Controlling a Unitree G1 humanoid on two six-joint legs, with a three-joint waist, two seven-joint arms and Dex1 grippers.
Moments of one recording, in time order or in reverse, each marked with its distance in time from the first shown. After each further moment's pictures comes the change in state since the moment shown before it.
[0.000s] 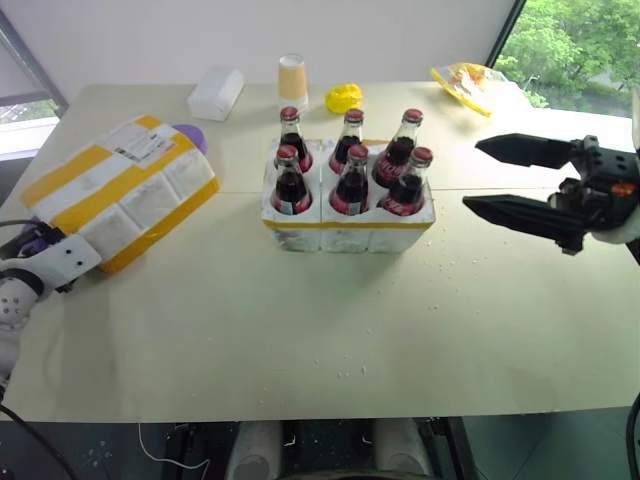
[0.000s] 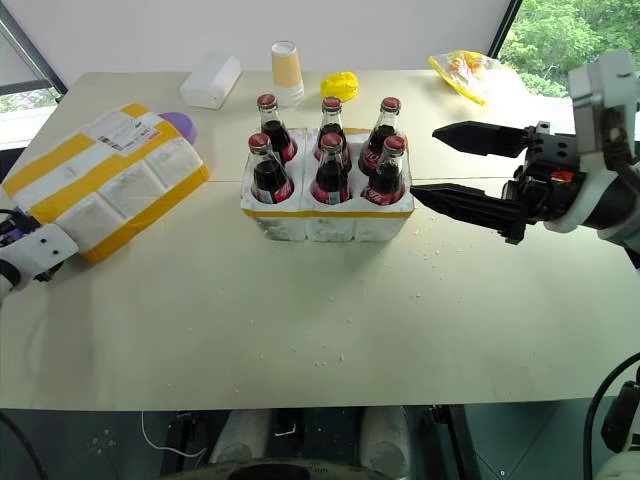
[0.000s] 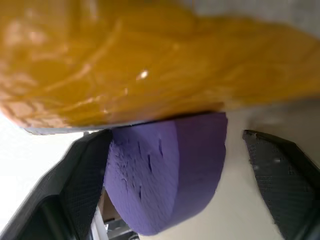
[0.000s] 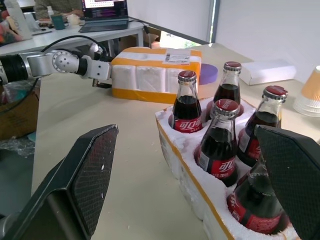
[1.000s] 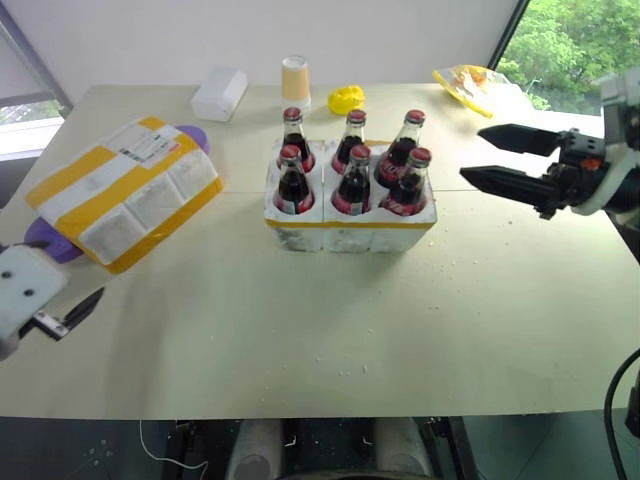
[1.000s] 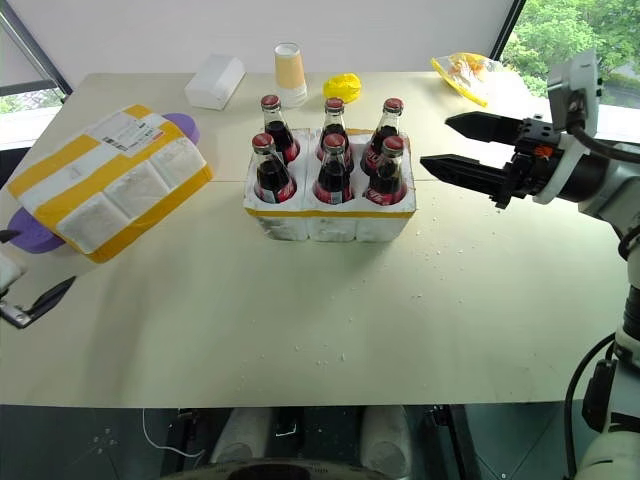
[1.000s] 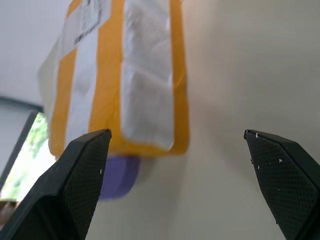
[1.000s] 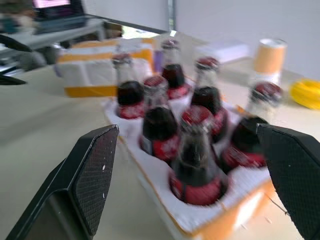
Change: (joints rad) left arm 0.705 -0.120 0.697 -1.156 -0.460 0.585 -0.424; right arm -0.171 0.057 0.189 0.286 -0.237 -0.117 0.120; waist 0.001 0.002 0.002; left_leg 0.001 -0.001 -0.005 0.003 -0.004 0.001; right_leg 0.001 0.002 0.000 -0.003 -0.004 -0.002
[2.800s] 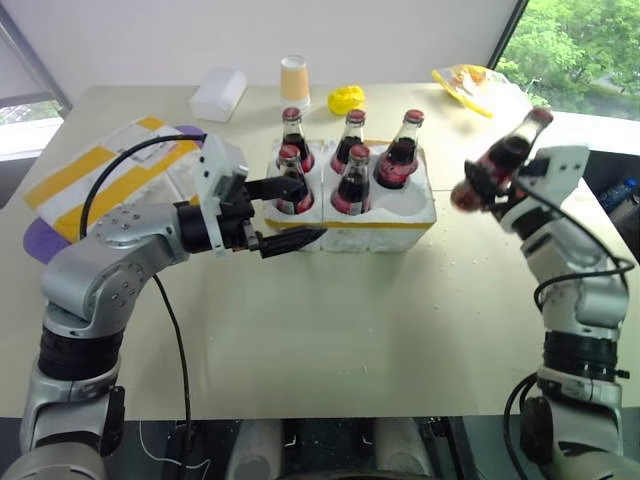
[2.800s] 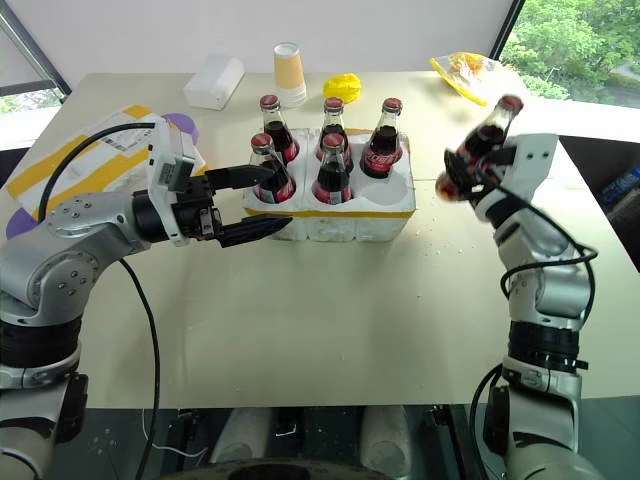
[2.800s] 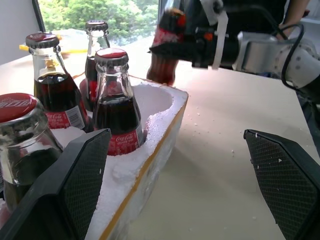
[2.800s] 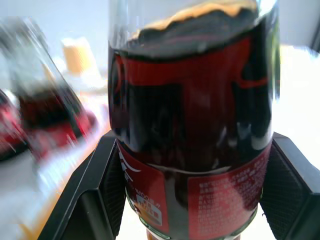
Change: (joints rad) left arm -1.097 -0.248 -0.812 0.300 -0.661 0.263 -0.049; right arm 0.082 0.460 -0.039 0.022 -0.342 -0.293 -0.725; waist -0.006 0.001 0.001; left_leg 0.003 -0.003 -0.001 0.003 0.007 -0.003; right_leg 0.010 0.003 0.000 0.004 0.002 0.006
